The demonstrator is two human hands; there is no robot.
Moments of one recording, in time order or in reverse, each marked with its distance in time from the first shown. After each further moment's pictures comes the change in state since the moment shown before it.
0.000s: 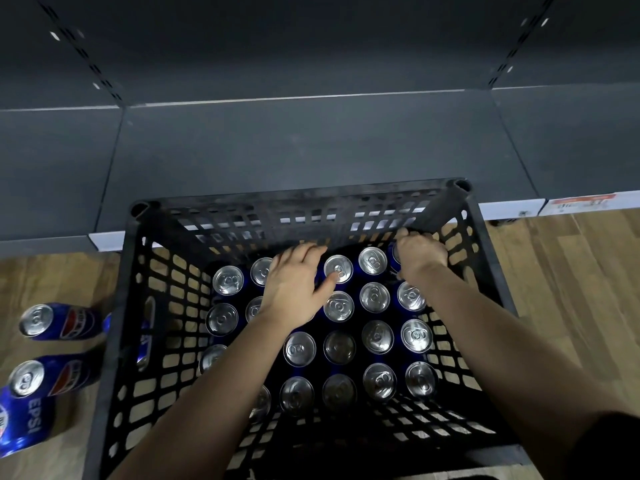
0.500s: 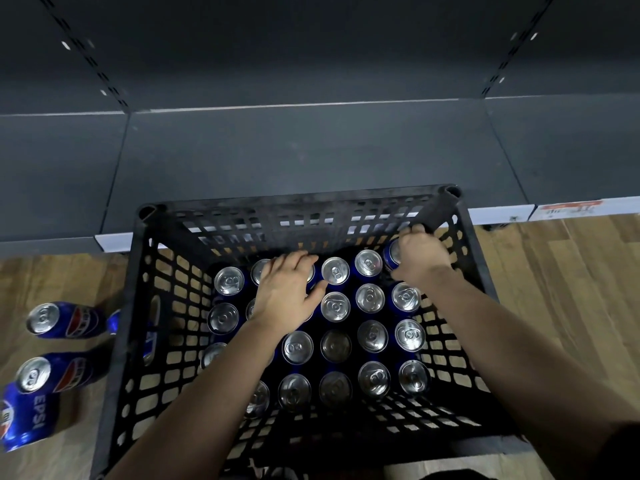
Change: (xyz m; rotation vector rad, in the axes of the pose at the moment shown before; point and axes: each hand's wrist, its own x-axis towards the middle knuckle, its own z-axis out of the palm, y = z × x) left_hand -0.014 -0.001 -0.011 0.042 -0.038 -0.034; right_hand -0.019 0.015 -0.017 0.186 0.074 -0.053
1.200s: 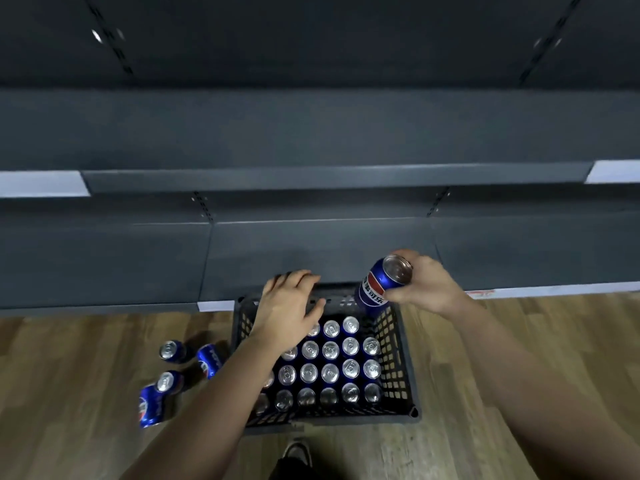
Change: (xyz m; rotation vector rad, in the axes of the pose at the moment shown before) left_hand -0.088 0.120 -0.380 0.042 0.111 0.058; right_hand -0.224 0.037 -0.377 0.847 0.047 -0.201
